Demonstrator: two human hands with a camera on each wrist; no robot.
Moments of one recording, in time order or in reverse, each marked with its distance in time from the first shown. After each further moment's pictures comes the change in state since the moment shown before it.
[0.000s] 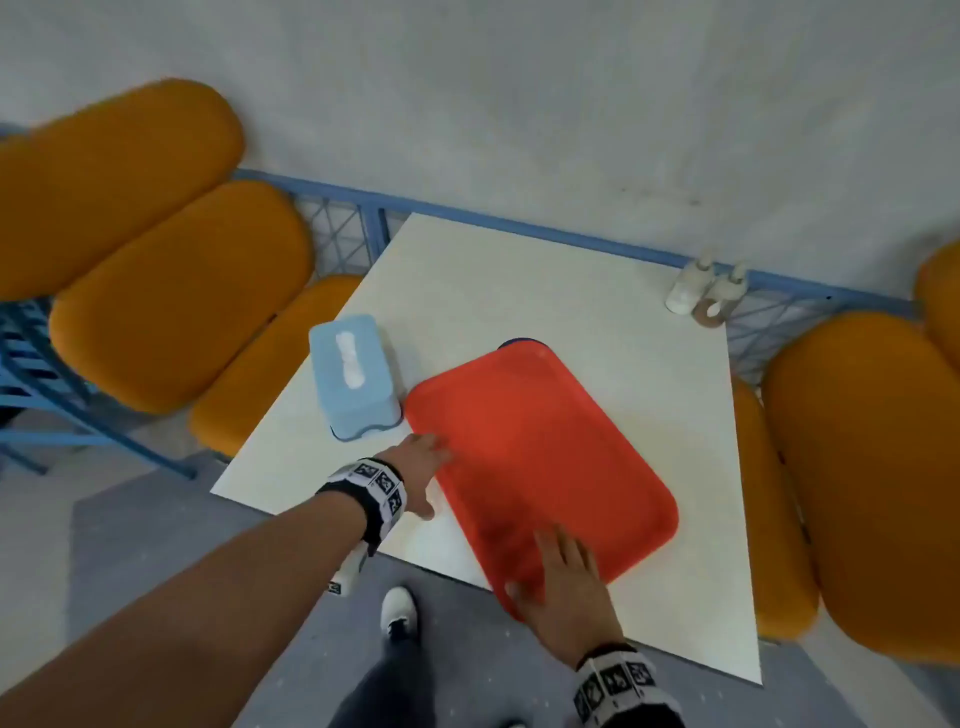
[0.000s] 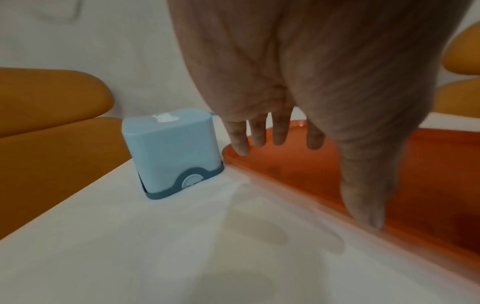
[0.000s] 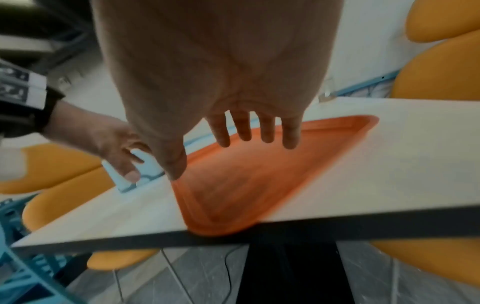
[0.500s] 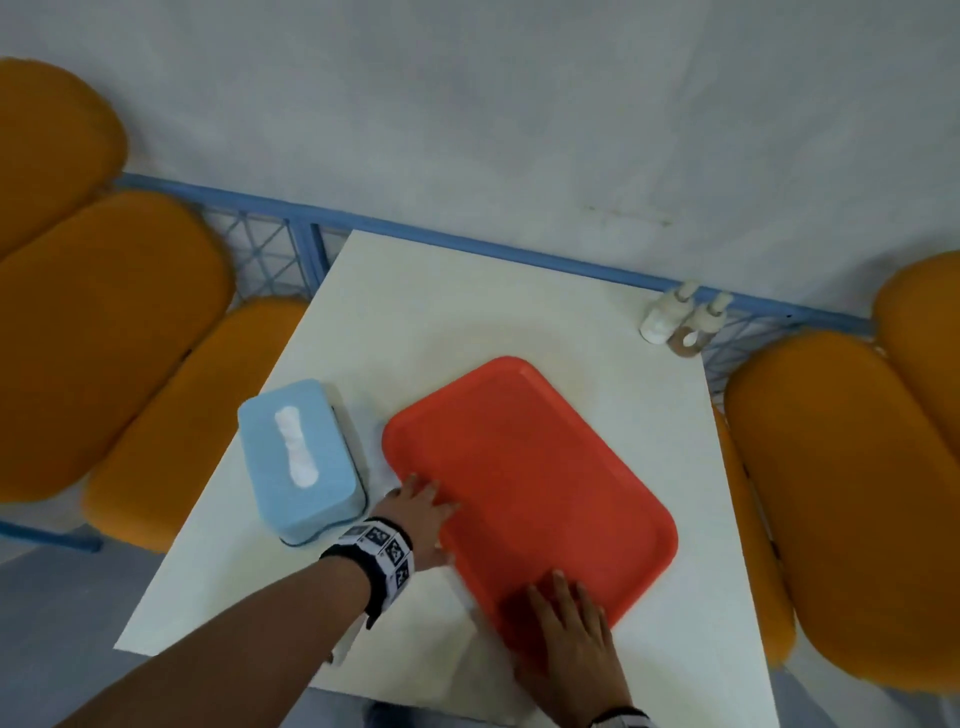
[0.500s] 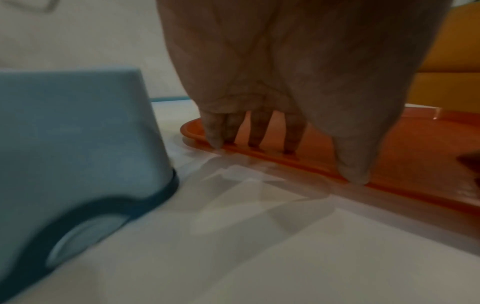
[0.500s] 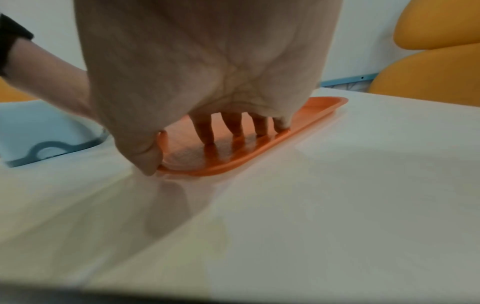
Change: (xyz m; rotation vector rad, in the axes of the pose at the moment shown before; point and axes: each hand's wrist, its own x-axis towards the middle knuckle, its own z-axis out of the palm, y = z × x) left_hand 0.097 -0.027 -0.019 0.088 -0.075 0.044; right_hand 0.081 0.007 0.007 -0.131 -0.129 0.225
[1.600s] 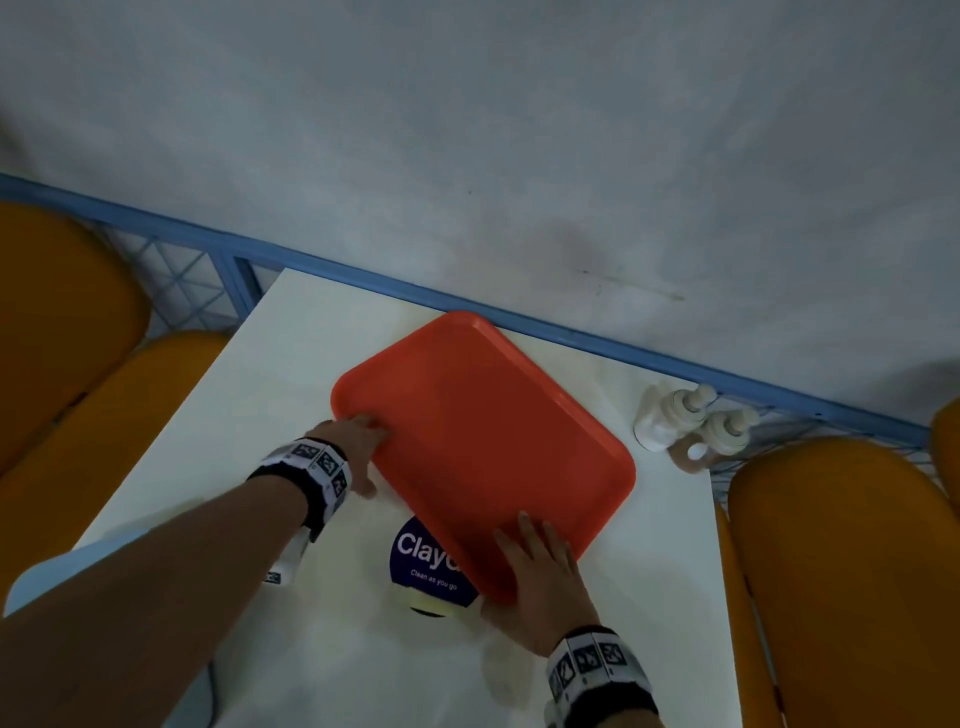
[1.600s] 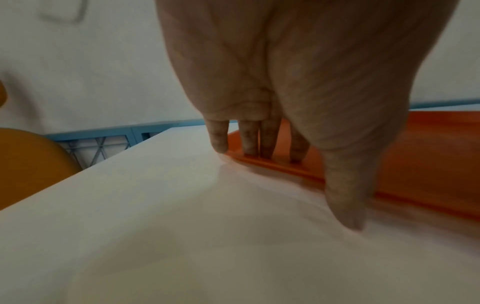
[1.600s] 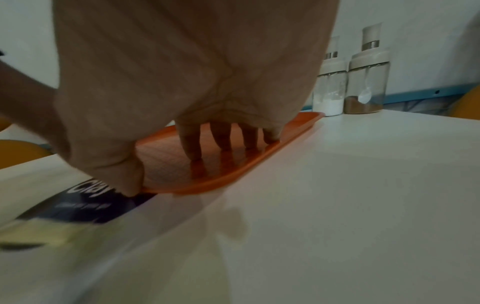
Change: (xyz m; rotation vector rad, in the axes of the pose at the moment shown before) left_hand 0.211 -0.098 -0.187 -0.048 0.016 -0.171; right_hand 0.264 0.043 -0.158 -0.043 0.005 -0.179
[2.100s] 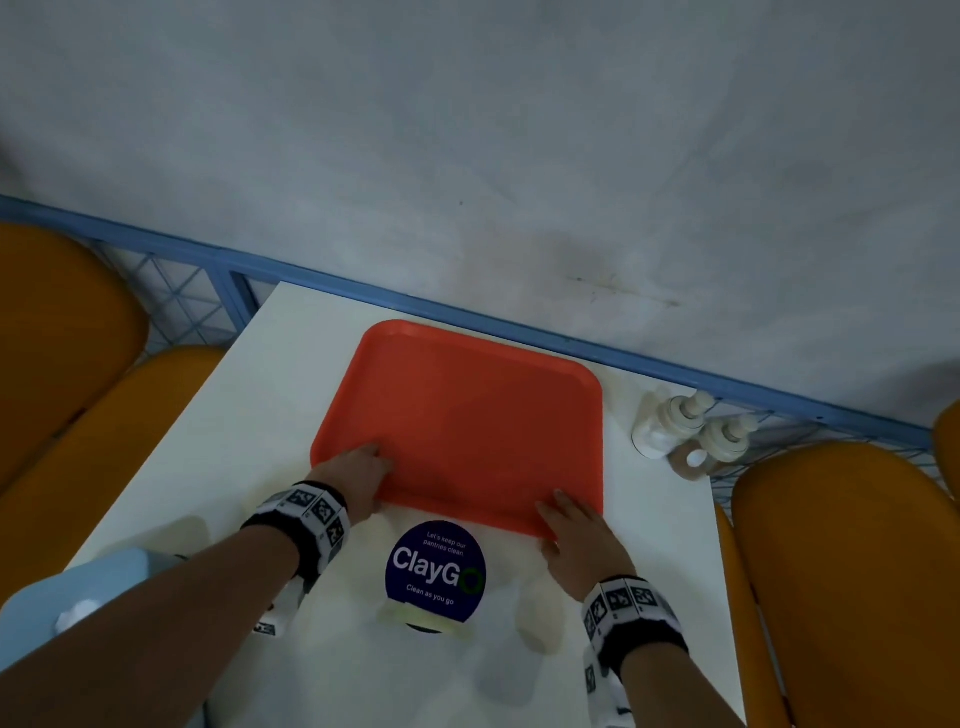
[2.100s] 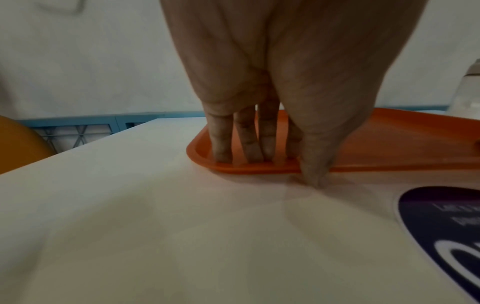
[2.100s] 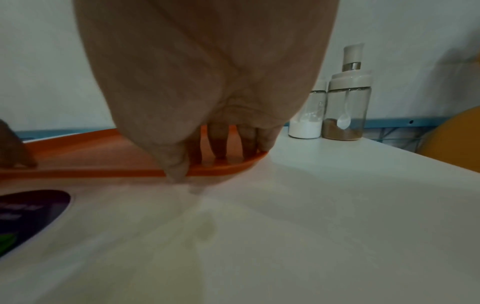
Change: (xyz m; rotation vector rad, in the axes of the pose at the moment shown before) left_hand -0.004 0.020 0.022 -0.070 0.053 0.020; right_hand 0.043 0.053 -0.034 -0.022 0.087 0.074
